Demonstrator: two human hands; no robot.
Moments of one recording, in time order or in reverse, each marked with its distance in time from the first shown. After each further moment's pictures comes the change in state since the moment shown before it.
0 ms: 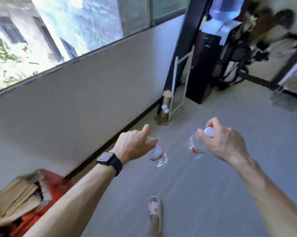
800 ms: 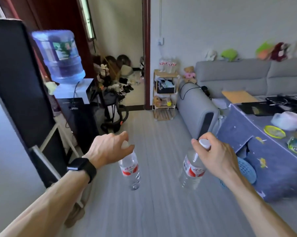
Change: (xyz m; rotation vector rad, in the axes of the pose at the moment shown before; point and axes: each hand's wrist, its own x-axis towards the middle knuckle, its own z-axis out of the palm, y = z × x) left_hand 0.455 0.337 -0.076 0.235 0.150 0.803; right_hand 0.161 0.267 -0.155 0.028 0.619 0.746
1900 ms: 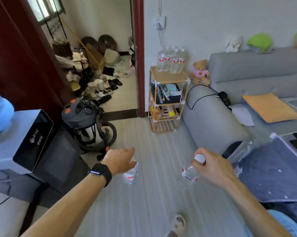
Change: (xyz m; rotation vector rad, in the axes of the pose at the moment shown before) left_hand 0.693 -0.116 0.186 0.040 -0.435 0.190; right_hand 0.615 0.044 0.317 -0.248 -0.411 0.128
